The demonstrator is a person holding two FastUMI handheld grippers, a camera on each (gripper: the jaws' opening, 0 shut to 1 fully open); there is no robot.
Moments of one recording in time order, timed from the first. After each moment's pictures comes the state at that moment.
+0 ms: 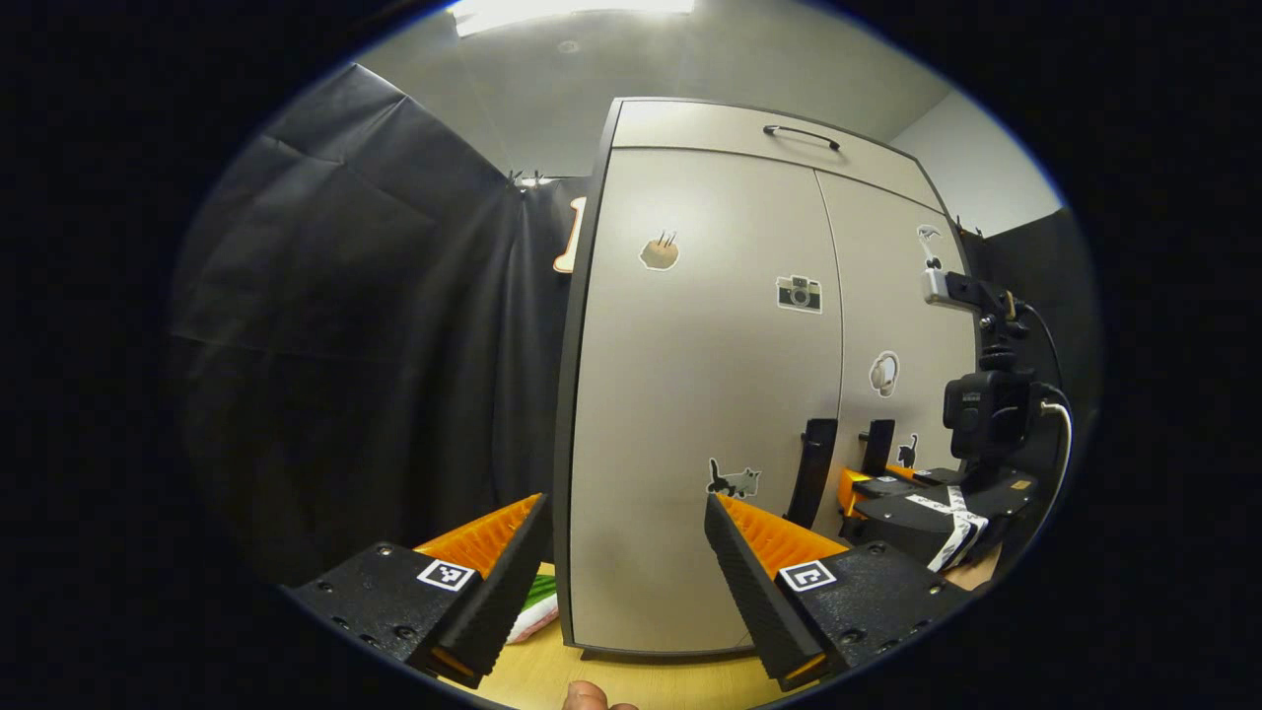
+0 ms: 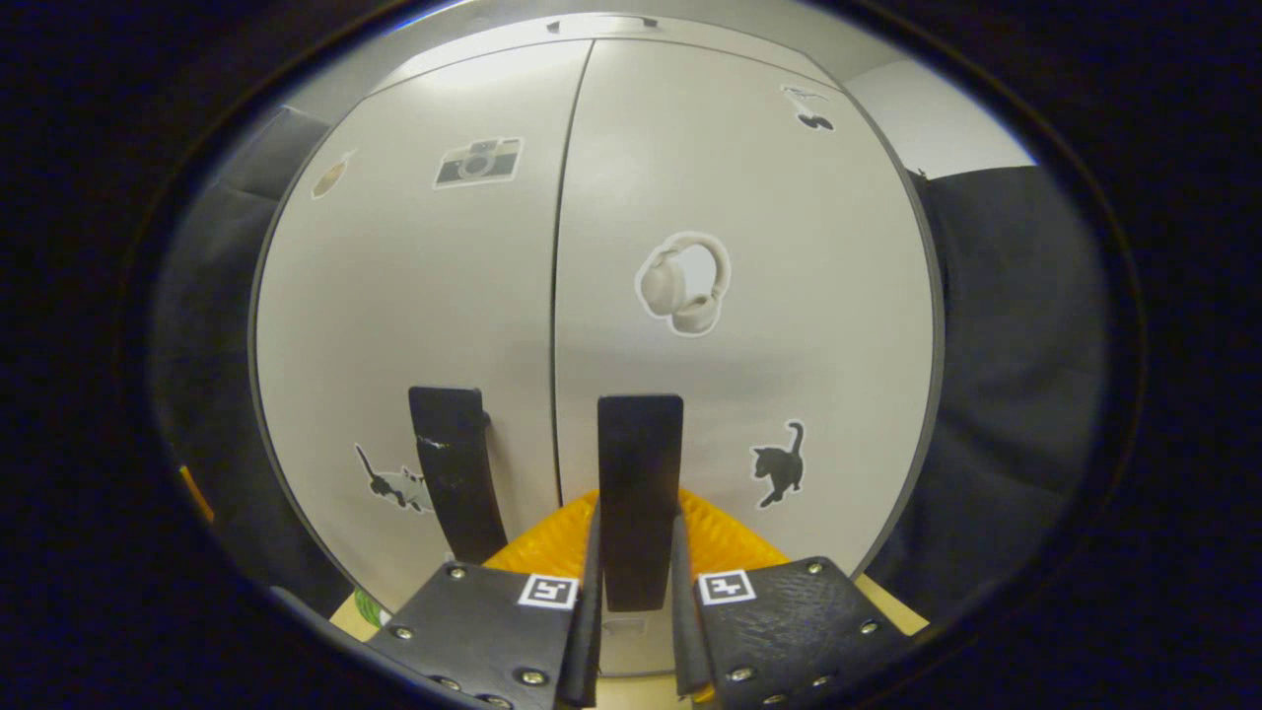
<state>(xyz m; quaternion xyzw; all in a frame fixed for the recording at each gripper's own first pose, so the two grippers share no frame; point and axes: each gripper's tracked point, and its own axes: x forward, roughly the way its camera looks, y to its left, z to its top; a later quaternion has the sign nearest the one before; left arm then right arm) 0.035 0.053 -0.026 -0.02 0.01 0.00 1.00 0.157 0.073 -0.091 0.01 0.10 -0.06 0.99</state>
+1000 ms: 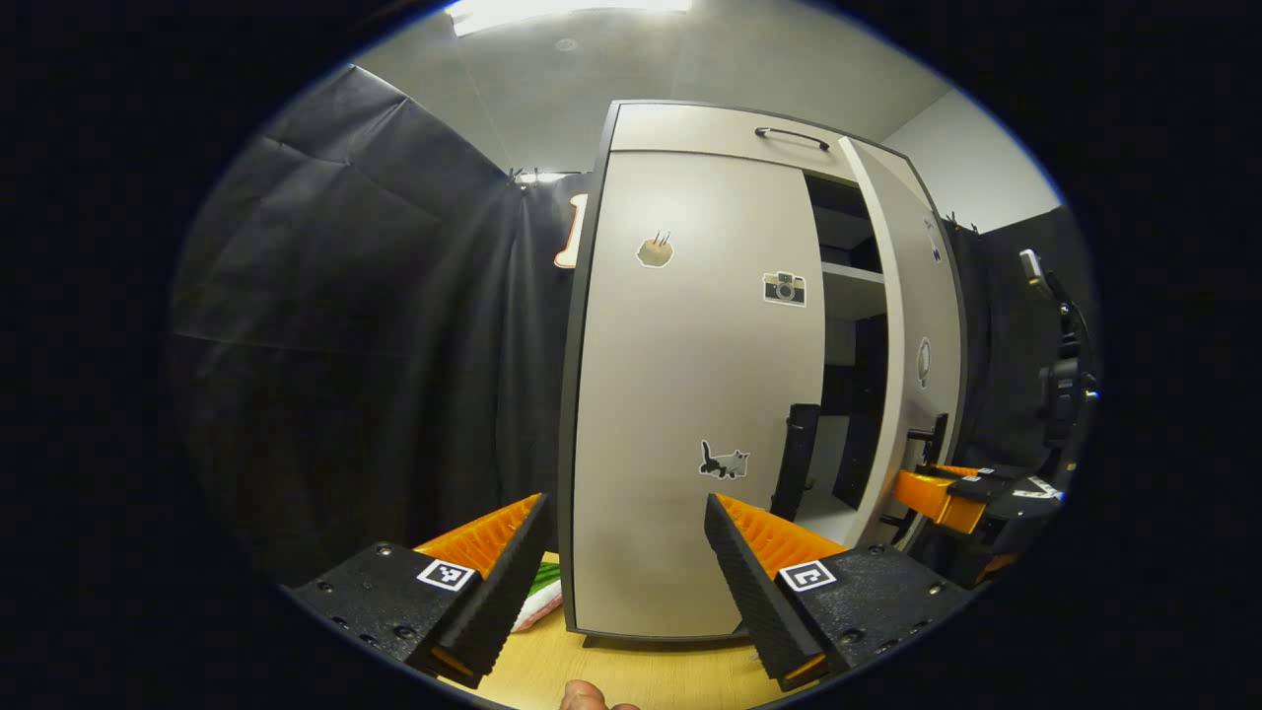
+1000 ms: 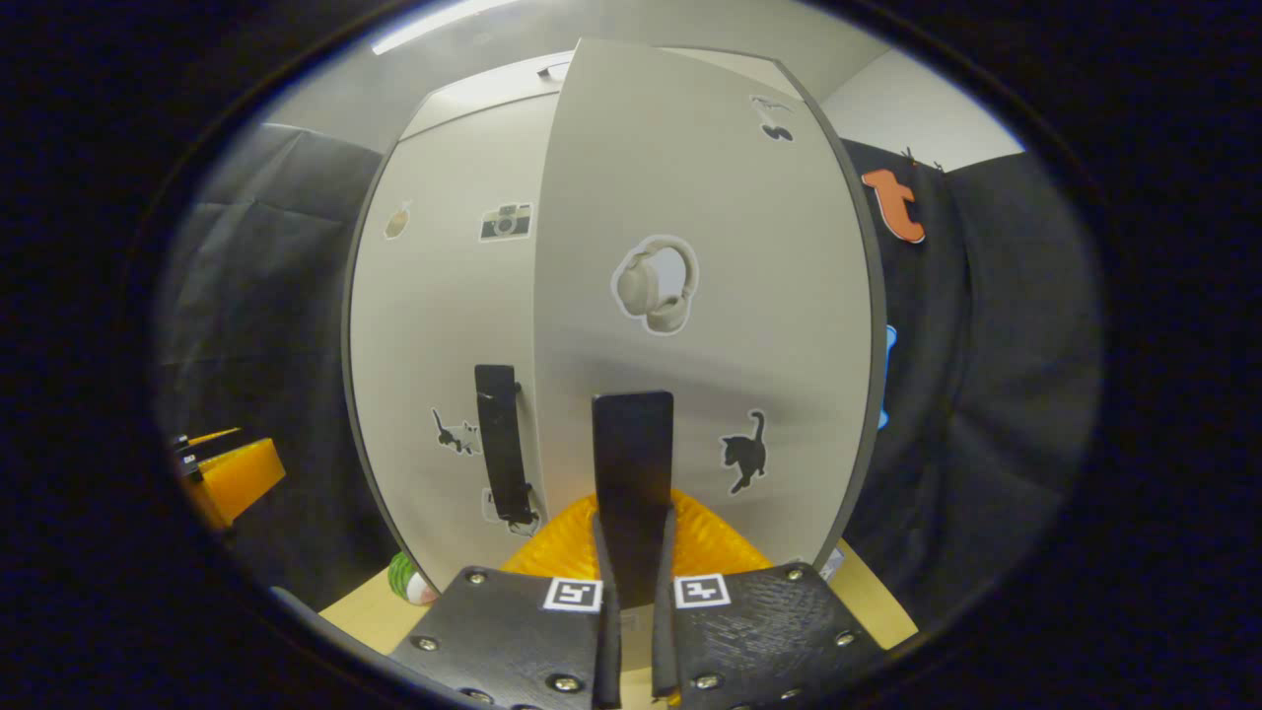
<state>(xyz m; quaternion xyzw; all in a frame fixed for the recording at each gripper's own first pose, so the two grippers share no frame) 0.013 0.048 -0.031 -0.01 0.02 0.00 1.00 0.119 0.055 -0.076 0.03 0.11 0.02 0.99</state>
